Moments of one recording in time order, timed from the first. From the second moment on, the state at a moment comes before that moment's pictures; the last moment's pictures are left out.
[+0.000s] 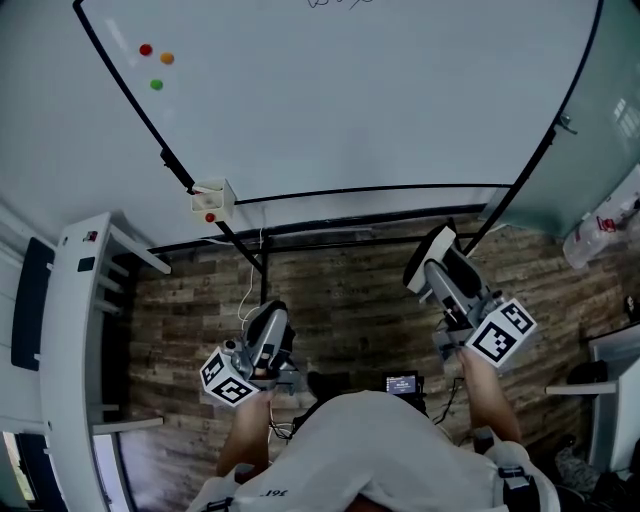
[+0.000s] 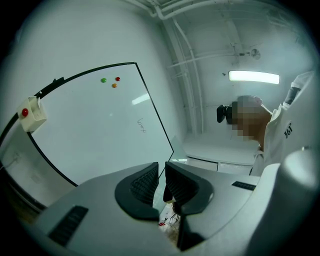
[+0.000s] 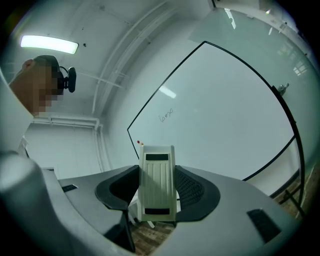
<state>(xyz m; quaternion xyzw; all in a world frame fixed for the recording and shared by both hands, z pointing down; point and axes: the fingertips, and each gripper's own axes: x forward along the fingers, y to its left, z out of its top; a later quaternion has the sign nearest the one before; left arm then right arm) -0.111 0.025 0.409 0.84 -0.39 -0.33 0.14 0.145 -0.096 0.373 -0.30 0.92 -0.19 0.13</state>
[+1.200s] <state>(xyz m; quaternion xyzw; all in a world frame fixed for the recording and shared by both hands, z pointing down) -0.235 -0.056 0.411 0.87 -0.35 -0.30 0.16 0.009 -0.163 0.346 -0.38 0.91 -0.12 0.09</state>
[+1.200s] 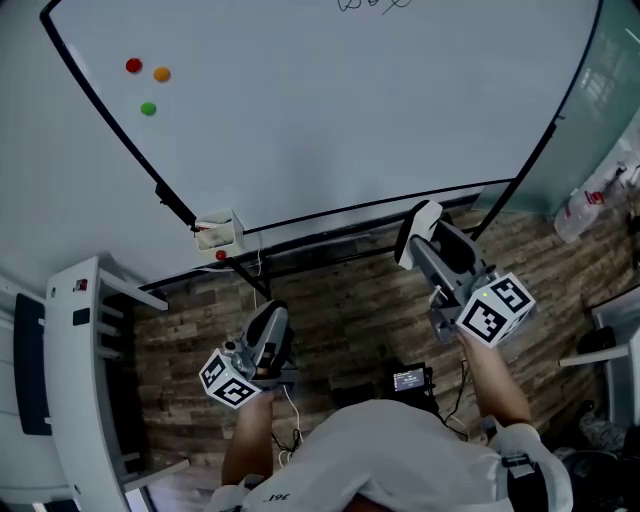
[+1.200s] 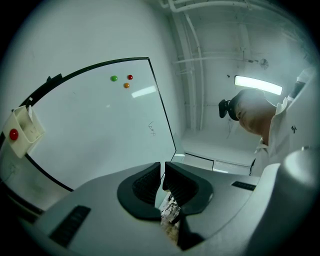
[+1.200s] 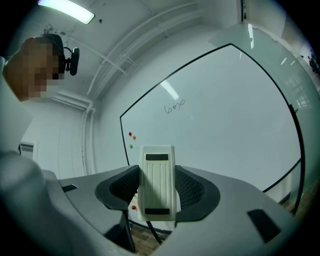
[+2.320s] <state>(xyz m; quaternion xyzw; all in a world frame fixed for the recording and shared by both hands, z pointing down) -0.147 -0.190 0.376 0.86 -0.41 -0.29 0.11 0.050 -0.312 0.323 -0.30 0.95 -0.09 0.07</state>
